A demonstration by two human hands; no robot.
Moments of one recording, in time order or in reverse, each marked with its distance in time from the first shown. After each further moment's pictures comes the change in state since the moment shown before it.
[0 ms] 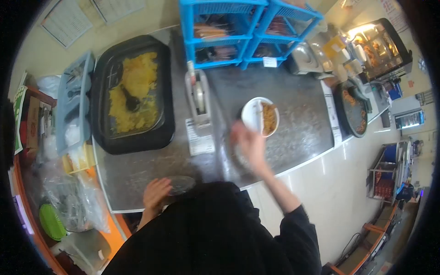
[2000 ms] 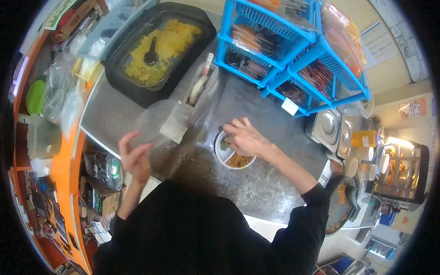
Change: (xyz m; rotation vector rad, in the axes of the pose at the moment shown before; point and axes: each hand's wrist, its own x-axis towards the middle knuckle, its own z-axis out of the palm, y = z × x) left_hand 0.125 0.116 0.121 0.373 0.876 -0.367; right_hand 0.170 0.037 -0.067 -0.562 -1.291 -1.122
